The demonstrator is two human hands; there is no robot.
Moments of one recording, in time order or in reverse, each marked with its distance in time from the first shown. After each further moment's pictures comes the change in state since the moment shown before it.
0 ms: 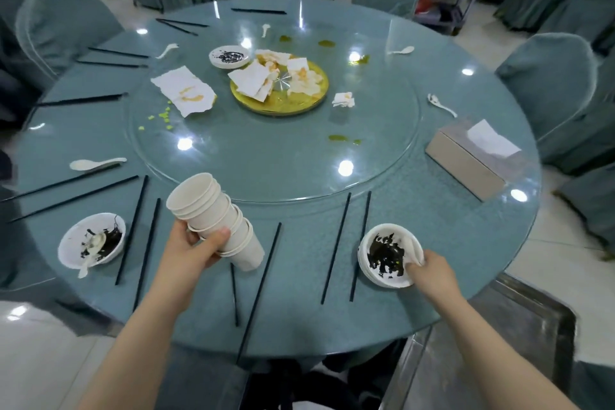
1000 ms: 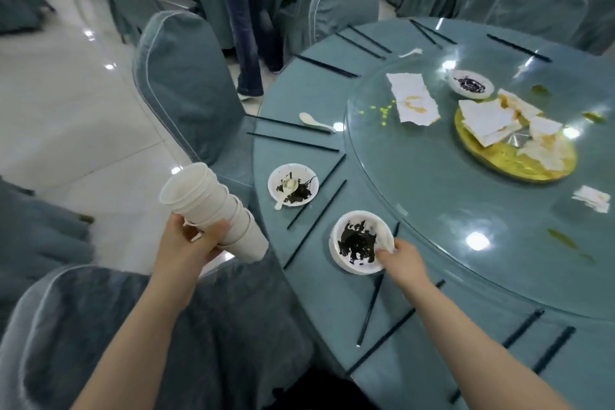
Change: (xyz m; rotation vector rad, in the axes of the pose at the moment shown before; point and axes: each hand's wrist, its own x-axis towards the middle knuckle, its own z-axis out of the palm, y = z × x) left_hand -0.109 0.008 -0.211 -0.102 0.743 0.111; right_hand -0.057 -0.261 0.213 -0.112 -0.487 -0.546
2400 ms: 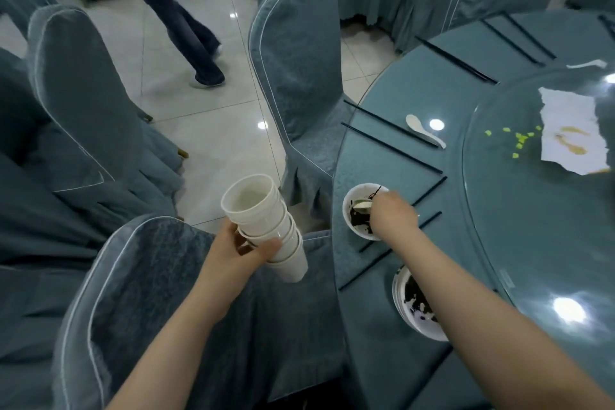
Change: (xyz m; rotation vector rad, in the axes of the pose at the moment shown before) left_hand -0.002 -0.013 -0.022 0.051 0.203 -0.147; right_hand 0.085 -0.173 0.126 -1.012 -0.262 -0.531
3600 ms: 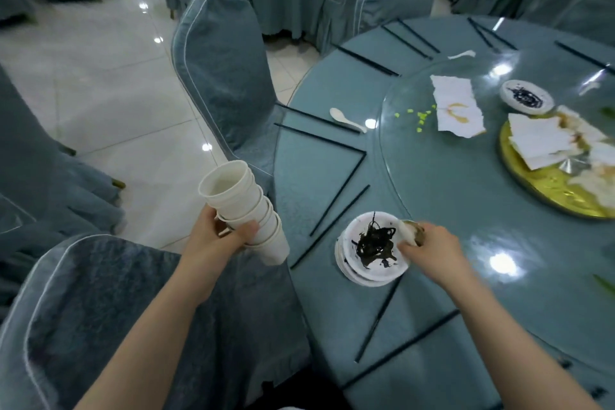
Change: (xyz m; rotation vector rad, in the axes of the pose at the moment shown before) left_hand -0.002 0.000 0.036 -0.042 -0.197 0.120; right_hand -0.157 0.141 0.013 0.547 0.195 0.227
